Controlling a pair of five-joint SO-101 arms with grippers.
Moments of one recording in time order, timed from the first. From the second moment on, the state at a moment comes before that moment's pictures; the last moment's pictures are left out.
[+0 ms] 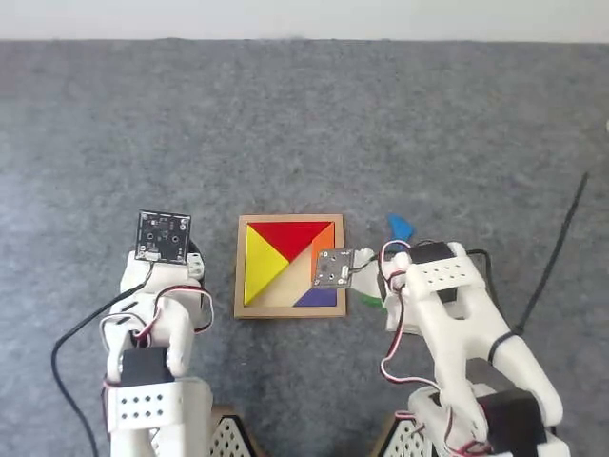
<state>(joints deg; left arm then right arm) -12.0 -84.5 88.8 42.5 -6.9 -16.7 -19.5 55.3 60.7 69.1</state>
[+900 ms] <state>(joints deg) -13.8 -85.1 88.8 43.6 -6.9 -13.1 -19.5 57.4 59.8 75.4</state>
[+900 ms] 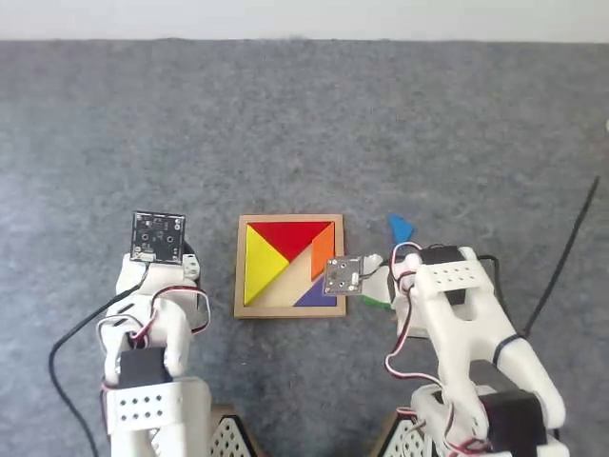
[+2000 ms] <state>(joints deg) -13.8 -85.2 88.8 43.6 -7.3 -11.8 -19.5 58.3 57.5 75.1</state>
